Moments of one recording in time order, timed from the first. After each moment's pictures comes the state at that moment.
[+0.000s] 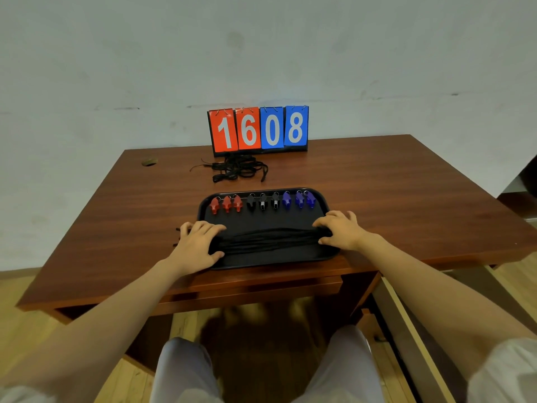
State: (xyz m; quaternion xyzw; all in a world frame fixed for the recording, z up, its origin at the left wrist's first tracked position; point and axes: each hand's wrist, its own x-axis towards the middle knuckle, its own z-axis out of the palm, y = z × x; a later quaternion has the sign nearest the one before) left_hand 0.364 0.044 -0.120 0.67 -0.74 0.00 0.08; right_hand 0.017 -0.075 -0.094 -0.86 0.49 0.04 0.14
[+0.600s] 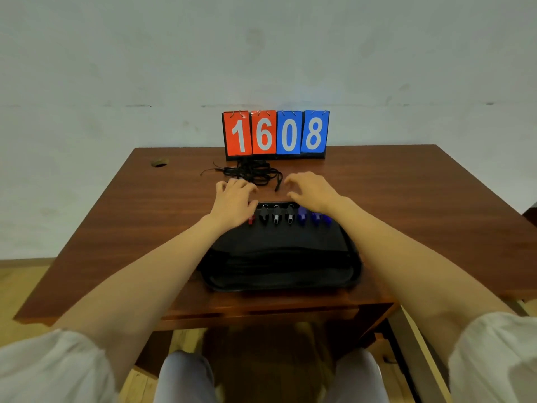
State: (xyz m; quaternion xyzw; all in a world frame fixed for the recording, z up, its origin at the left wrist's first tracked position) left_hand 0.333 -0.072 -0.049 0.71 -0.69 0.02 0.15; right_hand 0.138 -0.148 -0.020 -0.91 0.40 -0.10 0.08
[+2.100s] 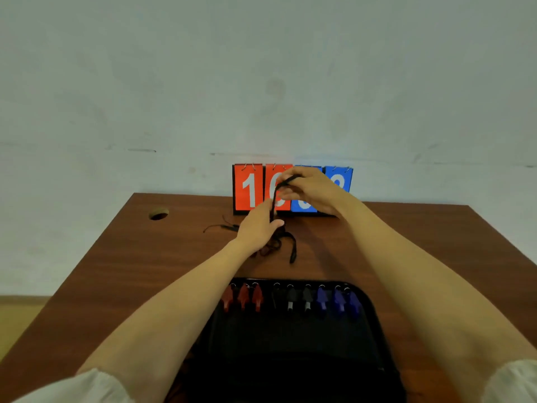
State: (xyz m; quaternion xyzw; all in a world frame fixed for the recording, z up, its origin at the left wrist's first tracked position) left_hand 0.355 -0.214 -0.019 0.69 -0.61 -0.19 0.33; right_hand 0.226 -0.274 0.073 -0.68 0.35 -0.28 0.58
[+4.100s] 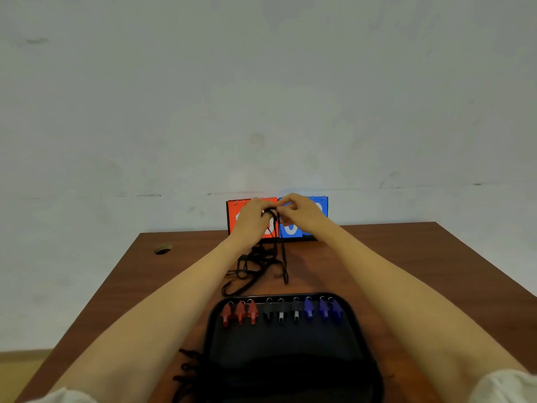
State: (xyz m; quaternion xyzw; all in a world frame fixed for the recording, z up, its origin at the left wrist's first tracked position) left_hand 0.322 -0.154 0.086 0.63 -0.67 -0.08 0.40; right_hand 0.186 -0.205 0.096 -0.77 0.41 -0.32 0.38
